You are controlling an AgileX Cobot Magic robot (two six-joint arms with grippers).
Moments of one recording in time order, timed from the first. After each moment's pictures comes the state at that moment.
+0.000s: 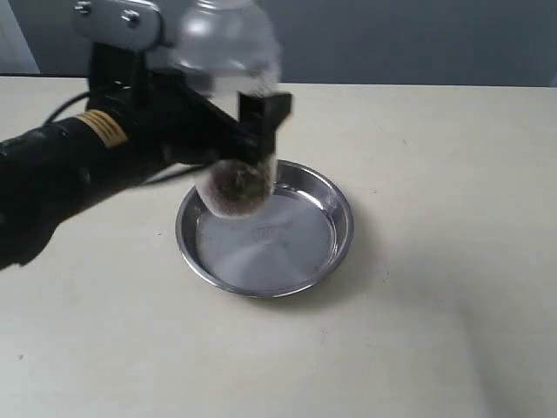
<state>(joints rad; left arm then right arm) -0.65 1.37 -0.67 -0.45 -0.44 0.14 0.14 0.00 0.00 0.07 0.32 -0.03</state>
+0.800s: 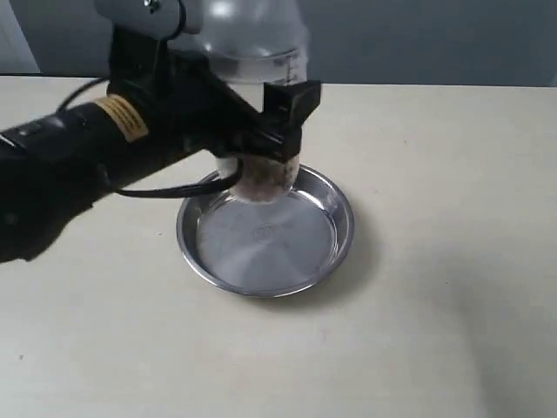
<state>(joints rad) -0.68 1.35 -0.74 -0.19 -0.45 0.08 0.14 0.00 0.00 0.07 0.32 -0.03</state>
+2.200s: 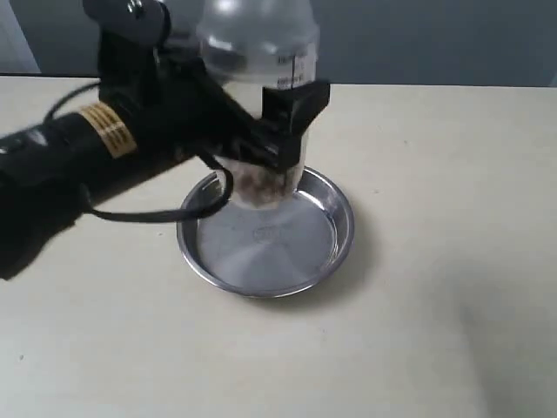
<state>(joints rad) -0.69 1.33 -0.68 -0.12 -0.53 0.00 0.14 0.00 0.00 0.07 0.32 -0.03</state>
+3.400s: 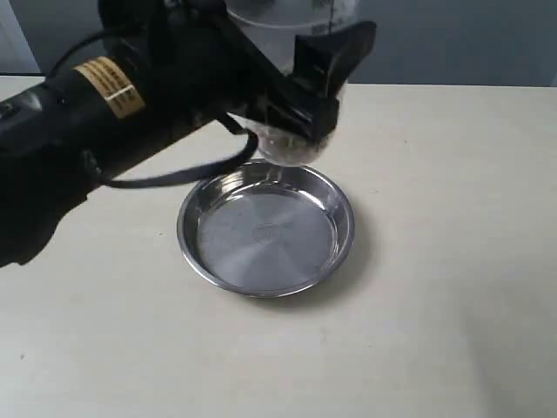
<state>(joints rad) -0.76 1.36 -0.77 -0.24 -0.55 0.20 0.14 0.00 0.00 0.07 0.32 -0.03</state>
